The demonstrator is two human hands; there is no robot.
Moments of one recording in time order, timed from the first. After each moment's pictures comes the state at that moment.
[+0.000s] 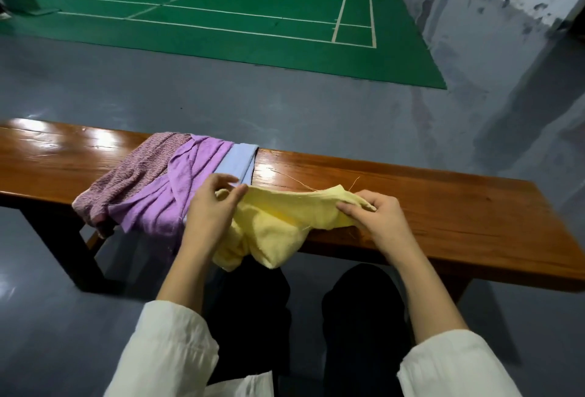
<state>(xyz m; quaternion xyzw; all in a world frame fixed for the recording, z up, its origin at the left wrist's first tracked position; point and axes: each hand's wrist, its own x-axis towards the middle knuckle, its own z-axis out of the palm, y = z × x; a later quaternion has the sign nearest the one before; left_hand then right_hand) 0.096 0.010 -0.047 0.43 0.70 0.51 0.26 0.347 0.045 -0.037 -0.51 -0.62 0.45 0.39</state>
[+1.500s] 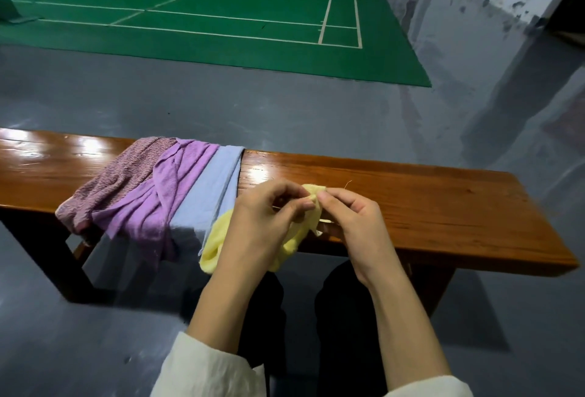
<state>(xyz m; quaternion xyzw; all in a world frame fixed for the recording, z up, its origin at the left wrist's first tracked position) 0.188 -0.025 0.003 0.59 0.58 0.51 0.24 0.325 -0.010 0.001 -0.43 -0.51 0.58 0.47</state>
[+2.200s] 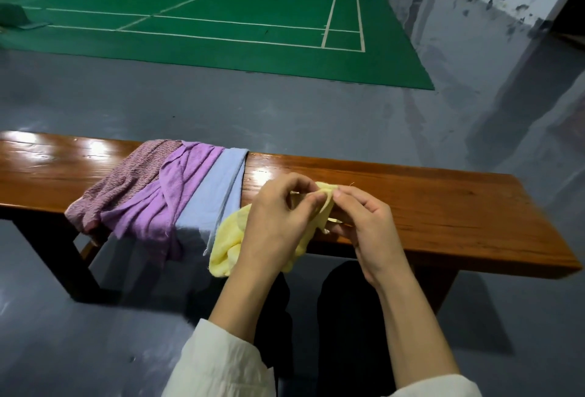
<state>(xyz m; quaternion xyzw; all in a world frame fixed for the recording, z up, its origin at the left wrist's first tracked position) 0.202 -0.022 0.007 0.60 0.57 0.51 0.21 0.331 -0.009 0.003 -0.42 -0.49 0.58 0.50</state>
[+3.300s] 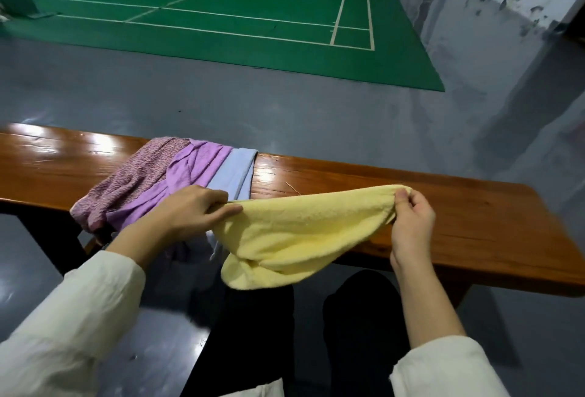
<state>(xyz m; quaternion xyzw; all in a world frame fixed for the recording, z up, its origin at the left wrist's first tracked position) 0.027 0.028 -0.041 0.77 0.62 0.12 0.11 0.355 0.063 -0.054 -0.57 -0.37 0.39 0.62</state>
